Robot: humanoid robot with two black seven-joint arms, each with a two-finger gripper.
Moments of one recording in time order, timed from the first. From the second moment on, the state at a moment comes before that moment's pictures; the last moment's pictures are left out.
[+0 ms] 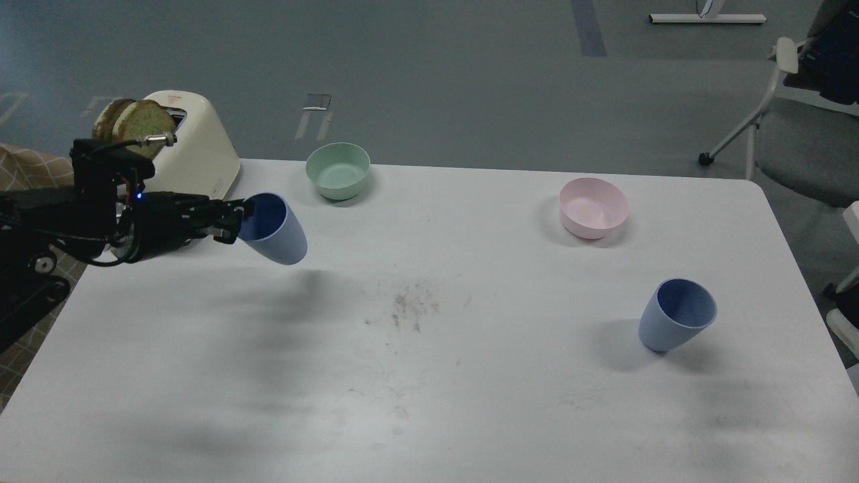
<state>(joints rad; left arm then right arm) -0.53 0.86 -0.95 -1.50 1.99 -0.49 -0.22 0.47 -0.48 1.87 0.79 -0.52 0.49 0.06</state>
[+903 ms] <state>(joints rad) -0.84 0.53 -0.39 -1.40 2.13 -0.49 -0.18 0.36 -0.53 1.94 0.79 -0.47 0.49 0.06</state>
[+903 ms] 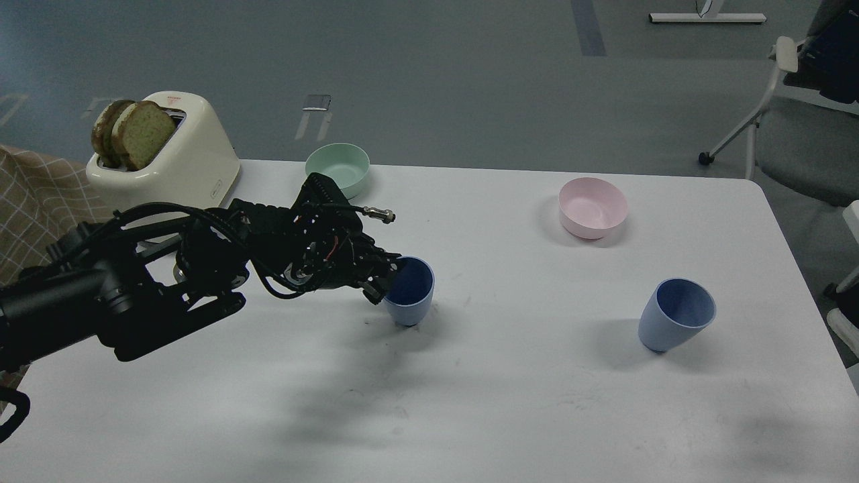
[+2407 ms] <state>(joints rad) -0.80 0.34 -1.04 -1.13 0.53 -0.21 -0.16 0.05 -0.77 1.77 1.61 -1.49 0.49 0.06</state>
